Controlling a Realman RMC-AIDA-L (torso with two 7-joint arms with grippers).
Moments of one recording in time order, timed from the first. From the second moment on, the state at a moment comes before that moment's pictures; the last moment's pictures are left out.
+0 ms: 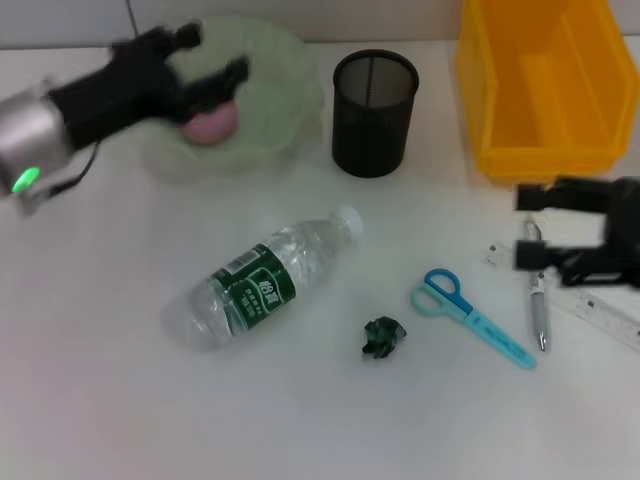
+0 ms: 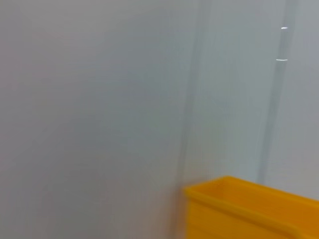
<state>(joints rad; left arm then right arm) -0.50 -2.06 0.91 0.61 1.48 1.26 -1.16 0.38 2.07 -0.63 -1.01 -1.91 -1.96 1.65</state>
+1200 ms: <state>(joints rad) -0.31 -2.04 0.92 0.58 1.50 1.49 -0.98 0.65 2.09 -1.72 -1.51 -2.51 -1.65 2.64</state>
